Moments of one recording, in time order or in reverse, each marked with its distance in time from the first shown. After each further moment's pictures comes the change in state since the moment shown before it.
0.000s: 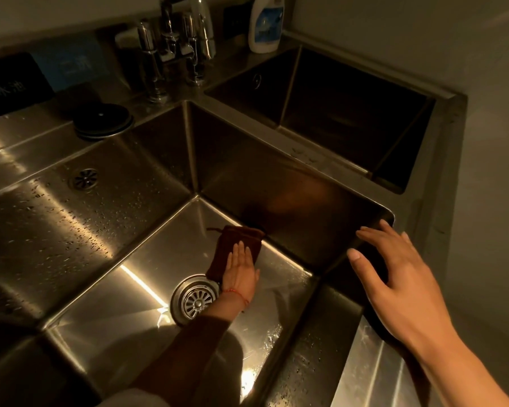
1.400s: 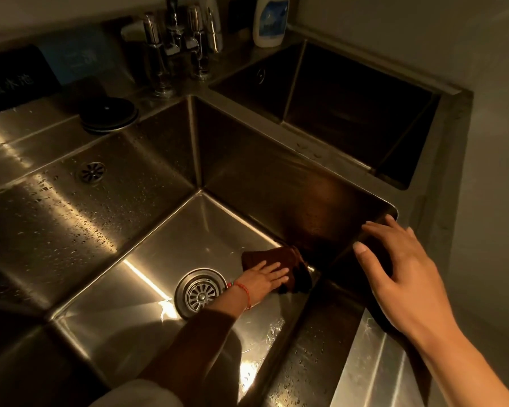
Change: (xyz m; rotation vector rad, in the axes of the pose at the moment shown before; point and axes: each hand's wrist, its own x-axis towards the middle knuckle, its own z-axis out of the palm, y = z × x) left_hand -0.007 0.010 0.002 0.326 -0.172 0.688; right_hand -0.001 0.001 -0.001 0.013 0.022 -0.001
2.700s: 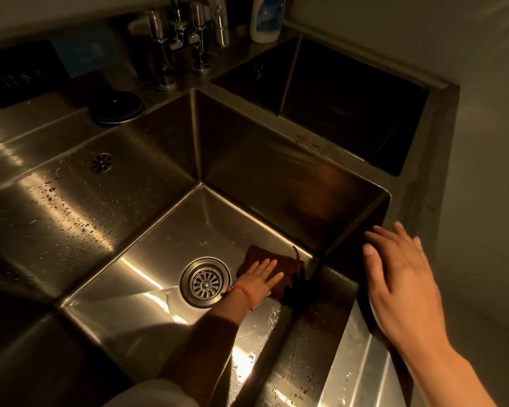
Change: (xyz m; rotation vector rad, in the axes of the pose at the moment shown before) left_hand -0.025 0.021 0.013 -0.038 -0.114 -0.121; right_hand -0.041 -0.021 0.002 -0.064 0.090 0.097
